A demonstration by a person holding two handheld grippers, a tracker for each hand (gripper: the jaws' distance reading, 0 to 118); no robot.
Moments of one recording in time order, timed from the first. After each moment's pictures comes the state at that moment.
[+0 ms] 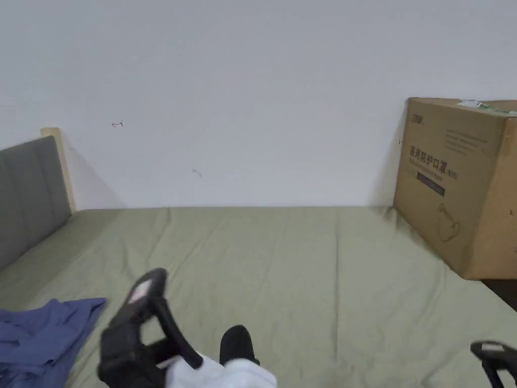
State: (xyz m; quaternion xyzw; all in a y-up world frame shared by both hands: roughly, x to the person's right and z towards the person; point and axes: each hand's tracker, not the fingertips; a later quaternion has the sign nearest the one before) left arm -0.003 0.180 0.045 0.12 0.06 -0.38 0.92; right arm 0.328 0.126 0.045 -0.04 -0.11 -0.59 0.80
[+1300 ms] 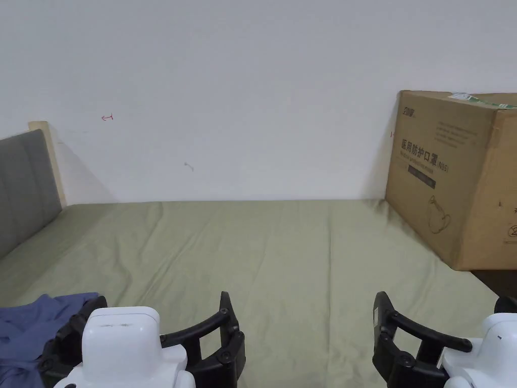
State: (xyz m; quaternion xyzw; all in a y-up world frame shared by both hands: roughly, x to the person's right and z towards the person) left arm -0.037 0.193 0.042 0.04 -0.02 0.01 1.00; right arm 0.234 0.186 0.062 0.06 -0.05 -0.01 1.00
